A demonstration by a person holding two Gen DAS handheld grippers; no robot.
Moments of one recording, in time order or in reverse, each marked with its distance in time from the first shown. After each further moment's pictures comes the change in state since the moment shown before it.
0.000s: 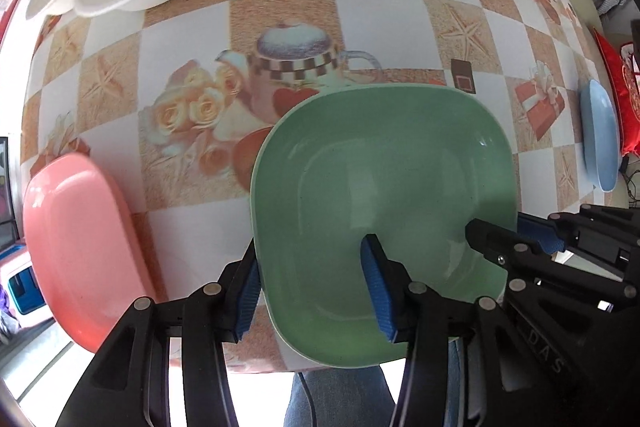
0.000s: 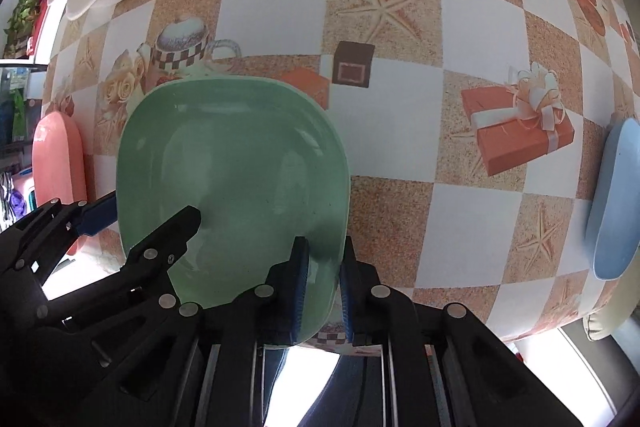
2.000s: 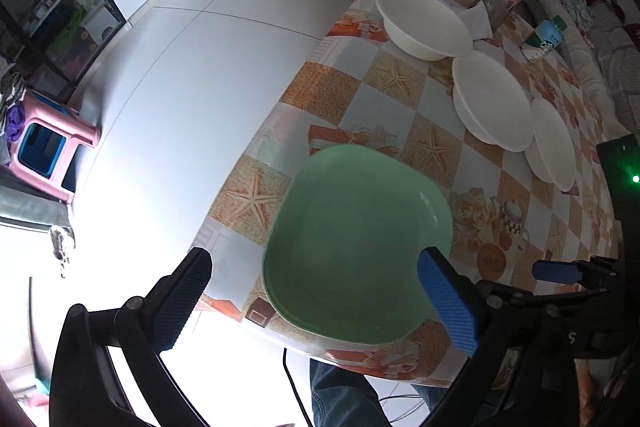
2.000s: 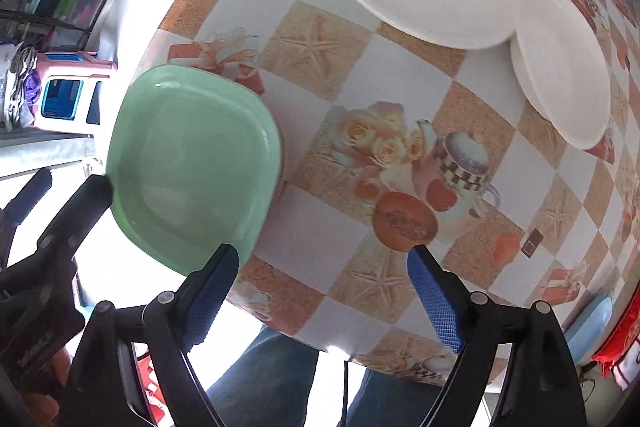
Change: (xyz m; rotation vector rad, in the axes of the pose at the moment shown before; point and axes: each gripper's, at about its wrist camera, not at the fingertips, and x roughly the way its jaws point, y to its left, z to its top) left arm -0.090 0.189 -0.078 -0.609 -0.327 0.032; right arm -0.026 0.142 0.048 -0.399 0.008 -0.100
